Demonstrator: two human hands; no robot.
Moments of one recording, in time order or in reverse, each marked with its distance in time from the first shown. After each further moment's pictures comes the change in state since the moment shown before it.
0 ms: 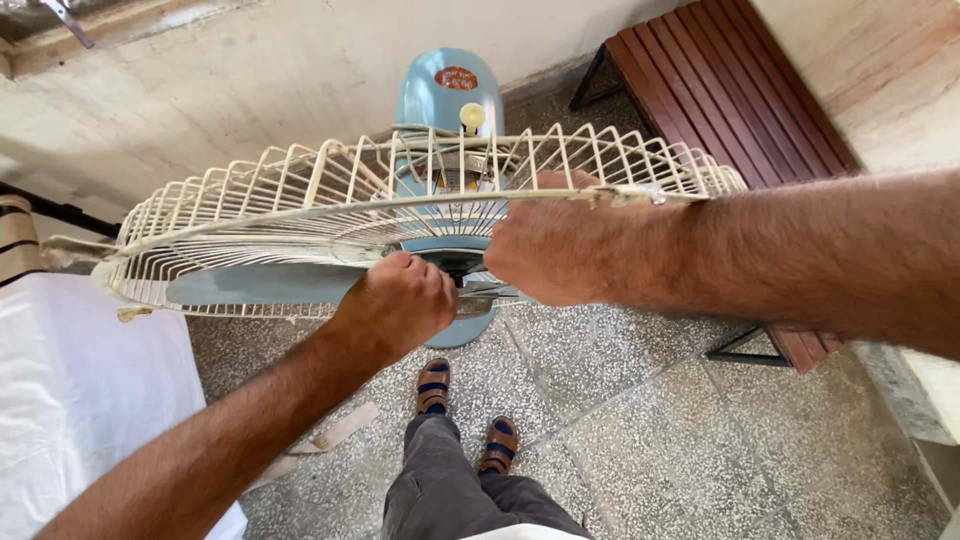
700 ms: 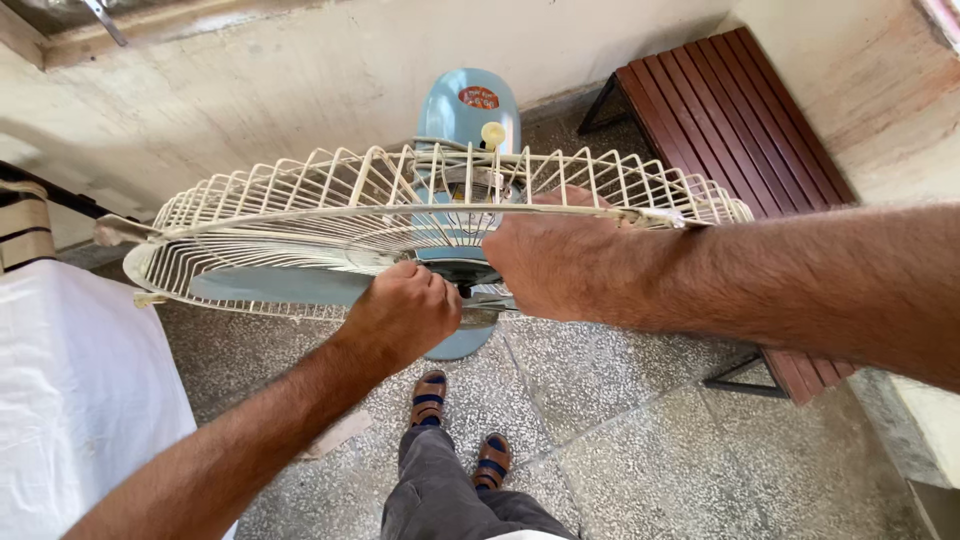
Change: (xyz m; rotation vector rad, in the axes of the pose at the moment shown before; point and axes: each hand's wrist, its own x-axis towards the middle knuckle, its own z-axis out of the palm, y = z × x) left_hand -0.006 0.008 0.007 0.008 -0.046 -0.051; right_hand 0.001 -0.010 -0.020 0.147 -0.041 0.112
